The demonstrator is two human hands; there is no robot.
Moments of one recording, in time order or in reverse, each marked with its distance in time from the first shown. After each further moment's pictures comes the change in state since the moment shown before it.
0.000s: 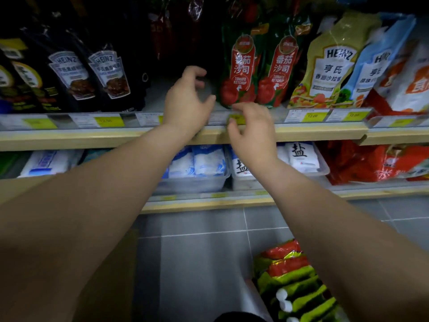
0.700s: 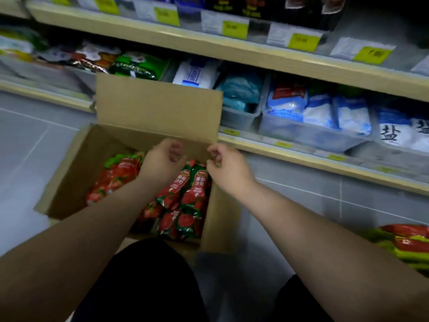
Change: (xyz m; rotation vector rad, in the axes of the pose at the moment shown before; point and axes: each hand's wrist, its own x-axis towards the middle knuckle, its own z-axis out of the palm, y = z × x) left_hand -0.266 -0.279 -0.246 0.195 -0.145 -0.622; right_hand -0.216 -0.240 0.202 0.243 -0.789 0.088
